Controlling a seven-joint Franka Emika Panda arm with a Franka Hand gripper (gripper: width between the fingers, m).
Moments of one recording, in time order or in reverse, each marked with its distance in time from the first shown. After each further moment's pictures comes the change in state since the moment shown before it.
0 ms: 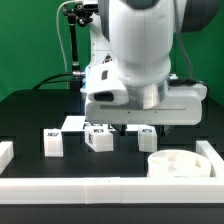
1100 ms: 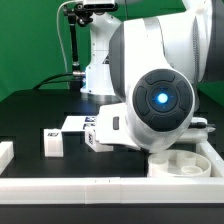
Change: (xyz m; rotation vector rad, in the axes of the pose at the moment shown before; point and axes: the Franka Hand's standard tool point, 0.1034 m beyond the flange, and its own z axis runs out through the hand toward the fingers) arm -0.006 -0.010 0.033 -0.045 -0.428 -0.024
